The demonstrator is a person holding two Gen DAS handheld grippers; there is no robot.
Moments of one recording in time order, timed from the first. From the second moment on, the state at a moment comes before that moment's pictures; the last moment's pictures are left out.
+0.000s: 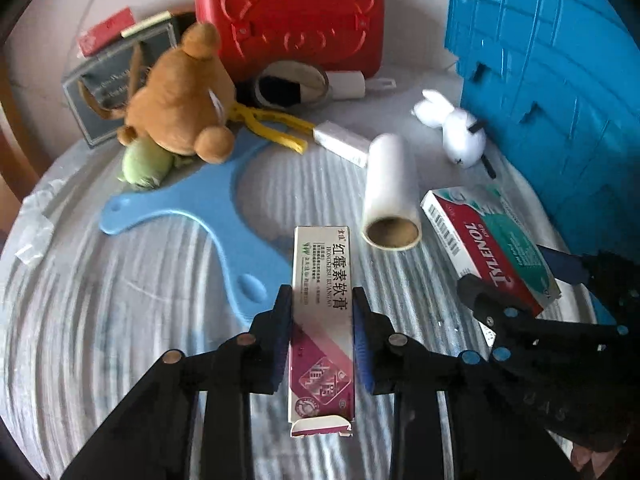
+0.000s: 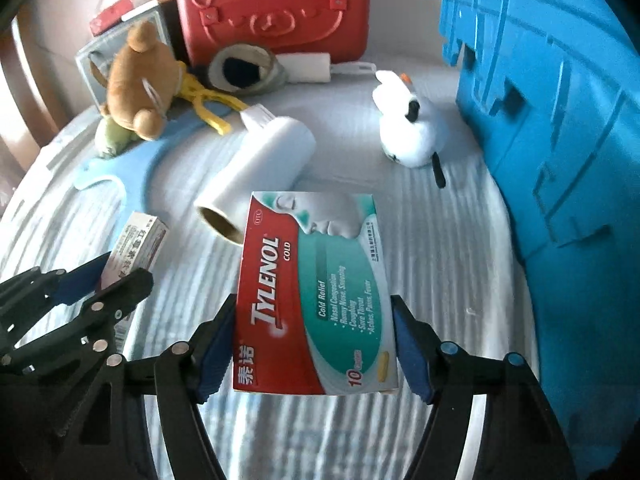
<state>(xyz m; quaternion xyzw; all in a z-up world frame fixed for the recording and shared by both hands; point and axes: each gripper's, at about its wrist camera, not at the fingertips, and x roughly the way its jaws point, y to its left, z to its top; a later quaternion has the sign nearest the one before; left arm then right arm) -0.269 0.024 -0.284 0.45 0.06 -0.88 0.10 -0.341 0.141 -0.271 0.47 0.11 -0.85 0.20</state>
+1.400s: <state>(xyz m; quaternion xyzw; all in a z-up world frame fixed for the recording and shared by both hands) -0.468 0.343 -0.015 0.43 0.02 -0.90 0.00 -0.464 0.449 0.035 0.39 0.14 -0.91 0.09</state>
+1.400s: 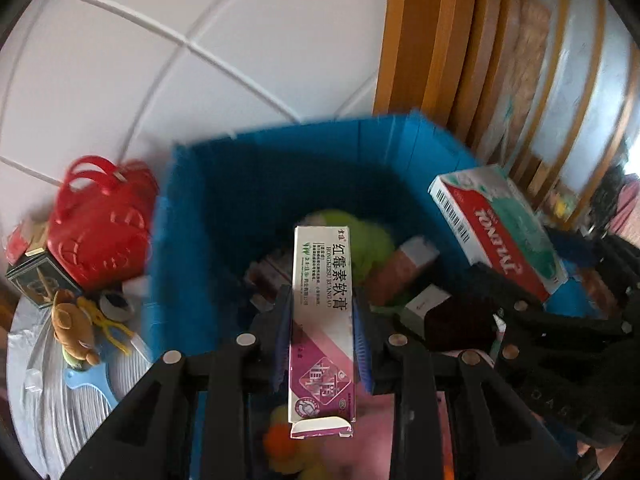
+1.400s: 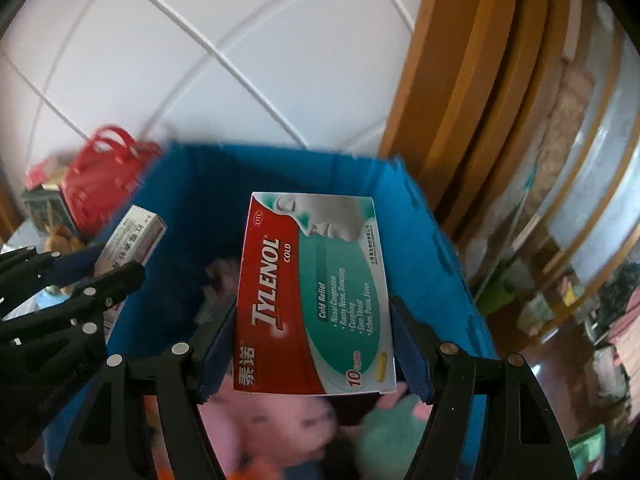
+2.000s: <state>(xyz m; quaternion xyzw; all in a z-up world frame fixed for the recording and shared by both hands) -0.532 0.387 -0.109 0.55 -0.06 -0.83 0.01 -0.545 0.483 -0.088 0.51 0.16 -0.84 0.11</state>
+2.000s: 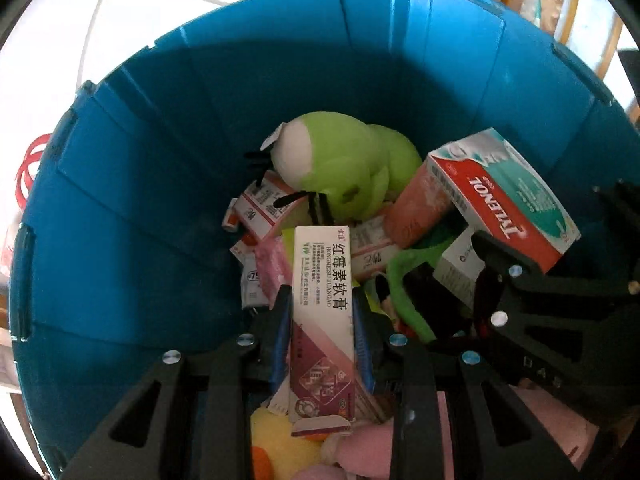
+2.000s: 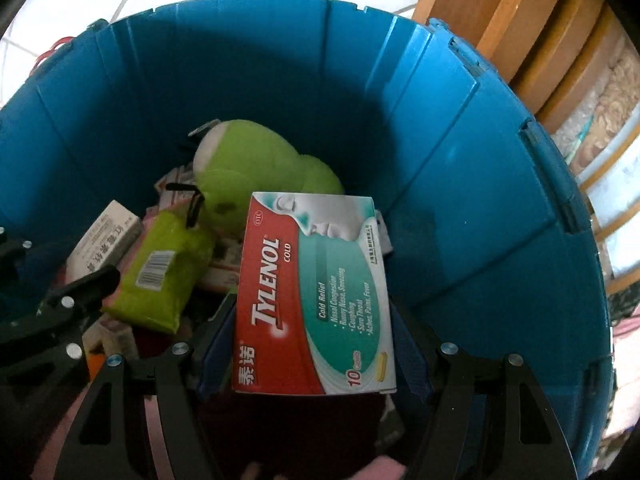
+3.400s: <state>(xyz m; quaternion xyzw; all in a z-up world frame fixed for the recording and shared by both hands) -0.320 0.117 0.036 0.35 0.01 -0.93 0.14 -0.418 0.354 0.107 0.36 0.07 -0.90 0.22</state>
